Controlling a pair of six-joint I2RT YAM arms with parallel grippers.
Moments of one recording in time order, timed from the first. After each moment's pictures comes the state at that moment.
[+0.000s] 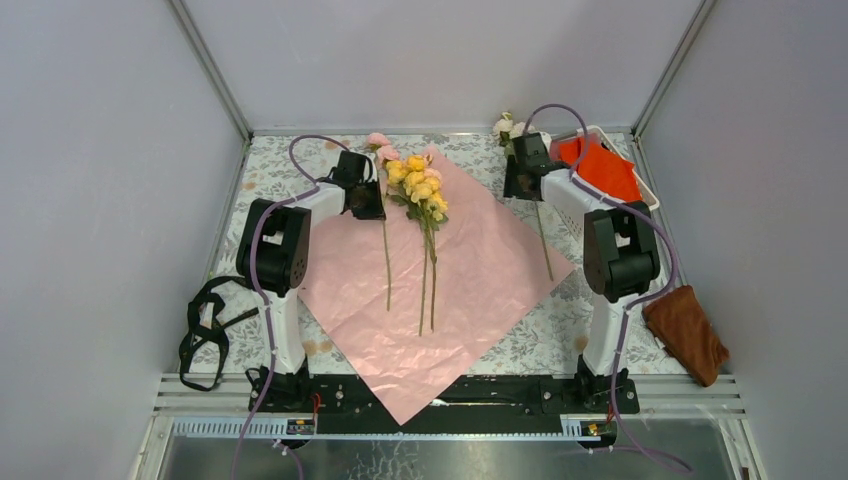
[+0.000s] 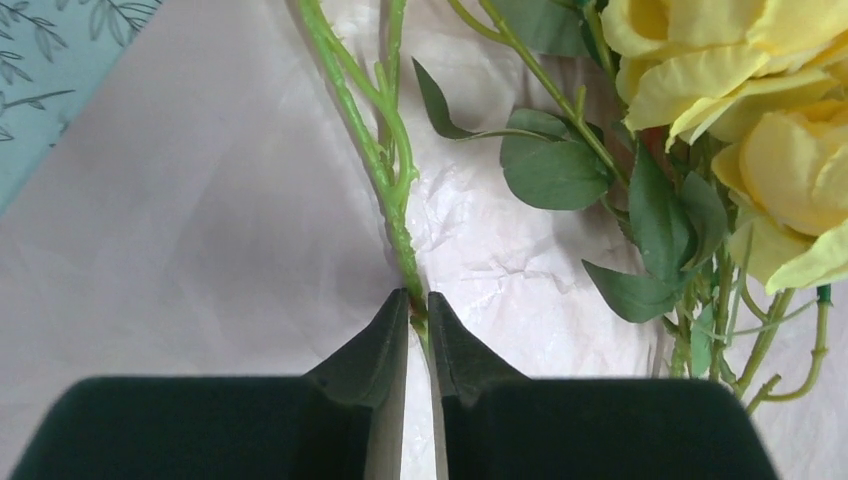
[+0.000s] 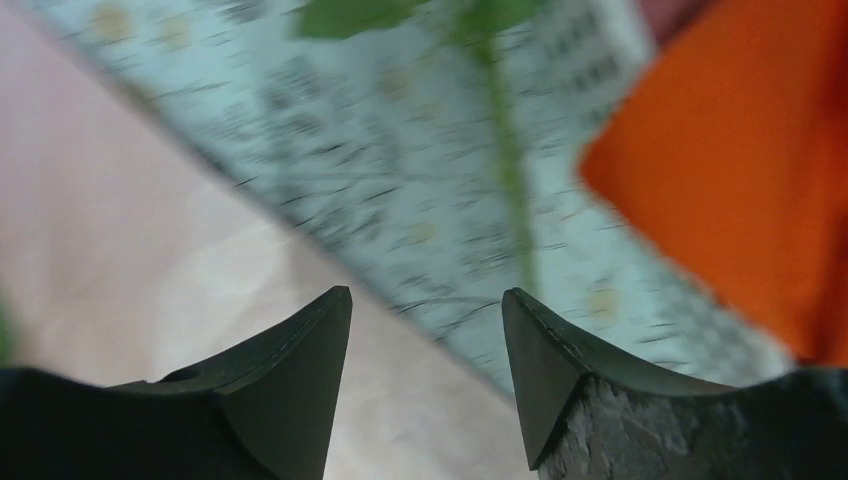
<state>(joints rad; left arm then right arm) -0.20 2.05 1.35 -0.25 0.23 -0.28 0.31 1.97 1.44 -0.35 0.23 0.33</state>
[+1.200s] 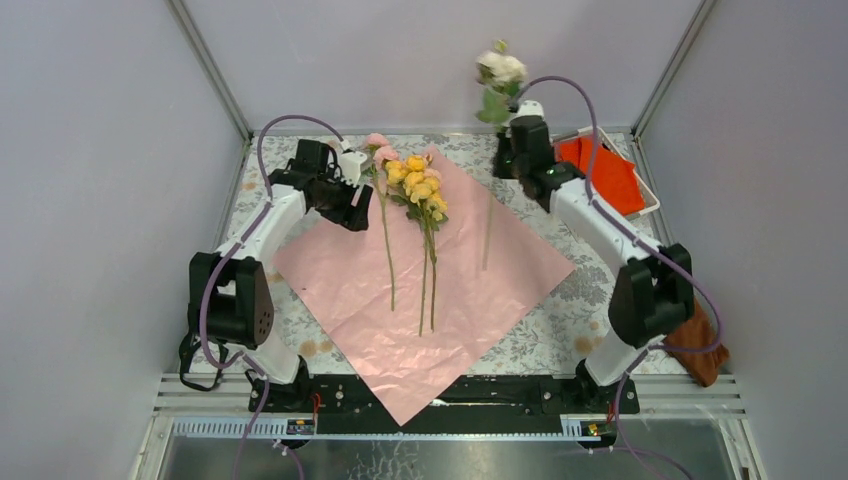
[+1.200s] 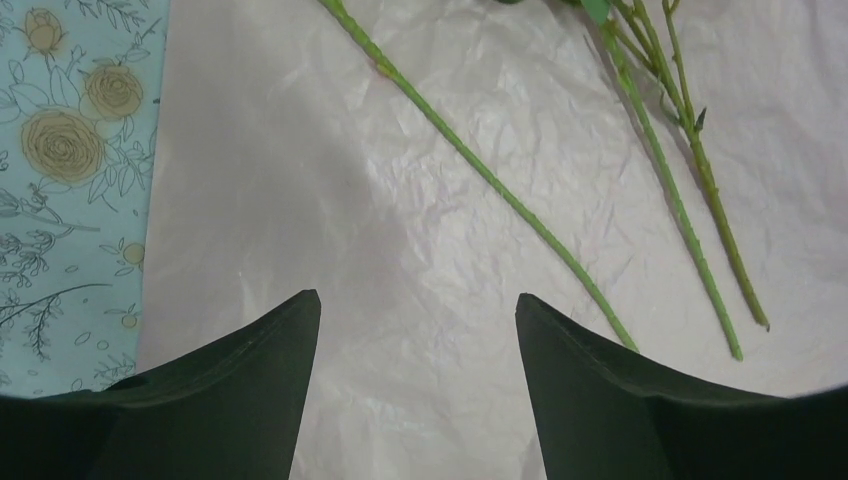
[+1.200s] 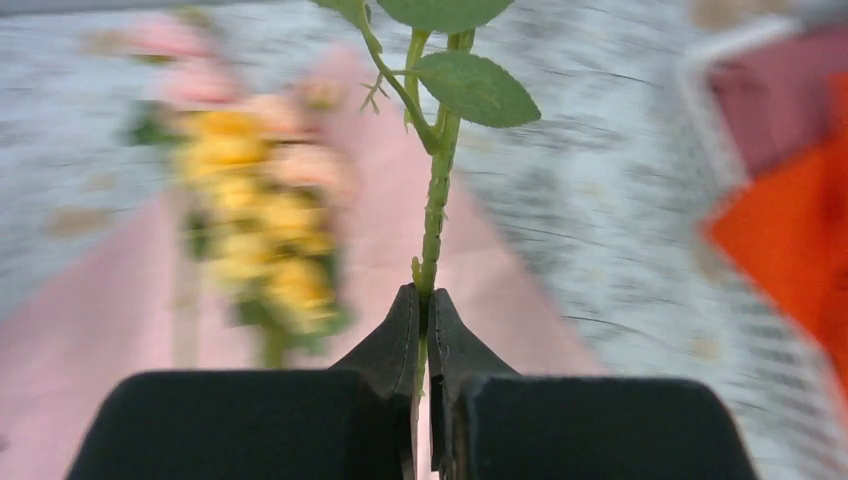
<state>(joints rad) -0.12 1.64 1.31 -0.67 0.40 0.28 0.34 1.74 1.47 -0.33 0.16 0.28</state>
